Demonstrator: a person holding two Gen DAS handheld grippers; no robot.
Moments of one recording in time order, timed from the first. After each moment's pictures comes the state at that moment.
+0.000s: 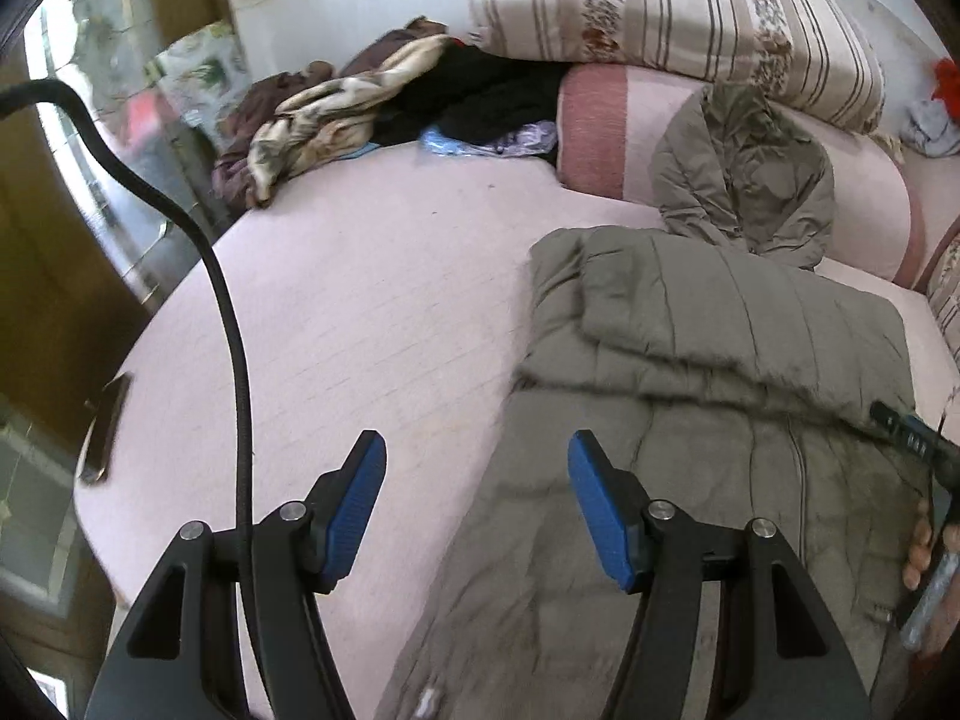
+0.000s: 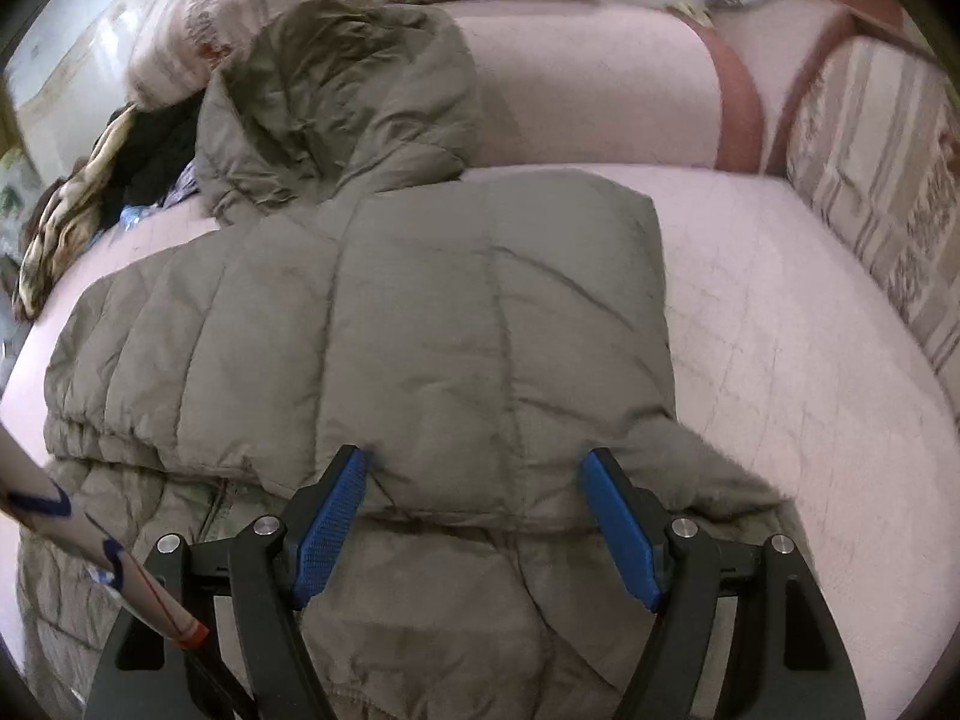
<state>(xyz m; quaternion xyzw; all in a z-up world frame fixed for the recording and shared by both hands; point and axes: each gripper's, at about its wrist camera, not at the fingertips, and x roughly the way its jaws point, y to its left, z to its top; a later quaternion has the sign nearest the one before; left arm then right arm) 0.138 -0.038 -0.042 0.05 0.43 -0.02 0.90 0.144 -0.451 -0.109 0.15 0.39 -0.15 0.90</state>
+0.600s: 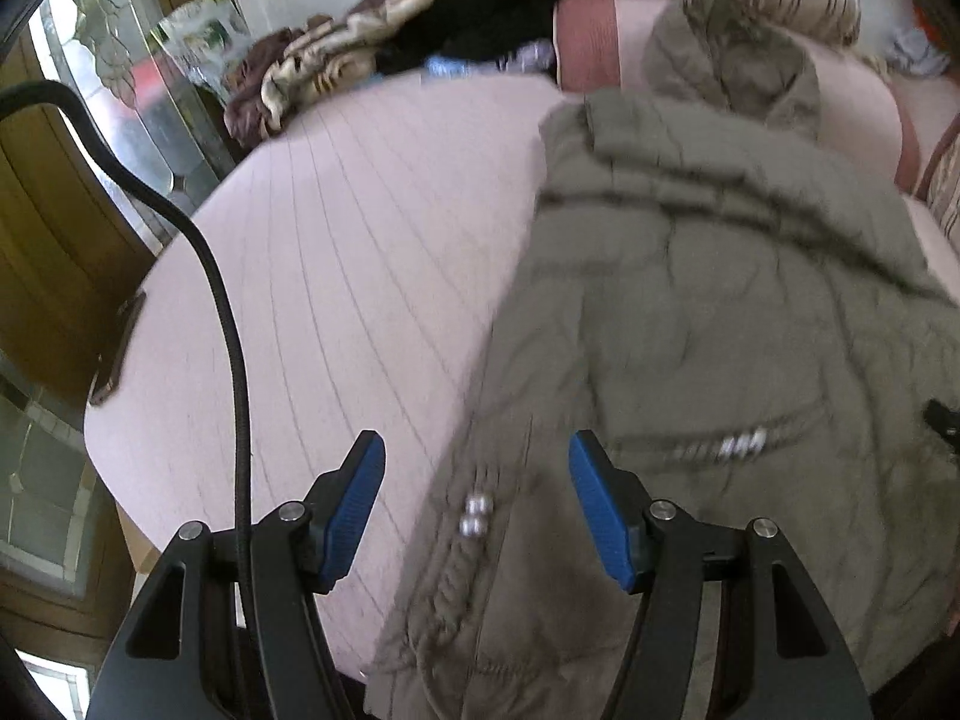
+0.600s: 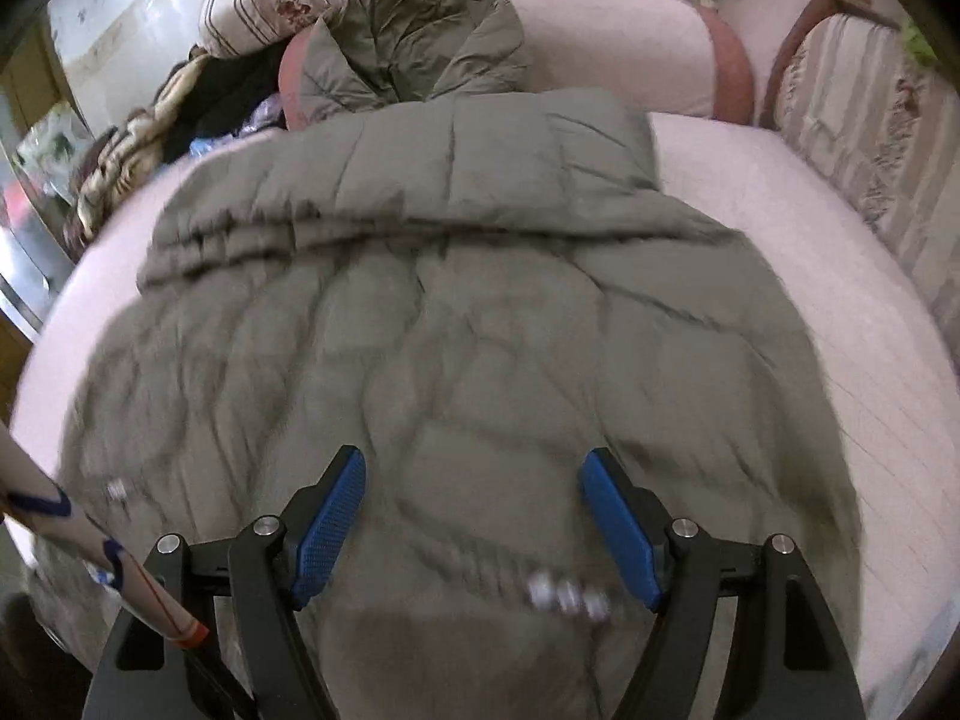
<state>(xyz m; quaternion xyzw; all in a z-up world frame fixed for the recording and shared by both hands) 0.059 -0.011 -0.118 0.09 0.48 -0.02 0.87 0.015 -0.358 -0.119 0.13 0.42 -0.12 0.89</state>
